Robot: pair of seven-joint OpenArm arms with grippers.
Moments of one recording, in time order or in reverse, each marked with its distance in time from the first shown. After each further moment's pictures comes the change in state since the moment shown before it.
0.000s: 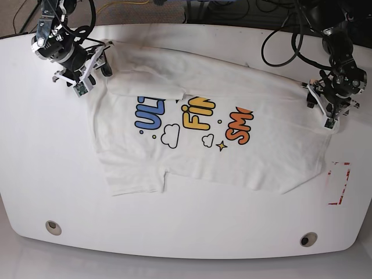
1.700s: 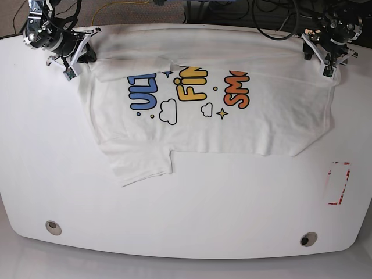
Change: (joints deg) left arm 24.2 8.7 -8.2 18.5 -2.4 -0.1 -1.8; right arm -5.6 7.9 -0.2 -11.1 2.2 0.6 7.2
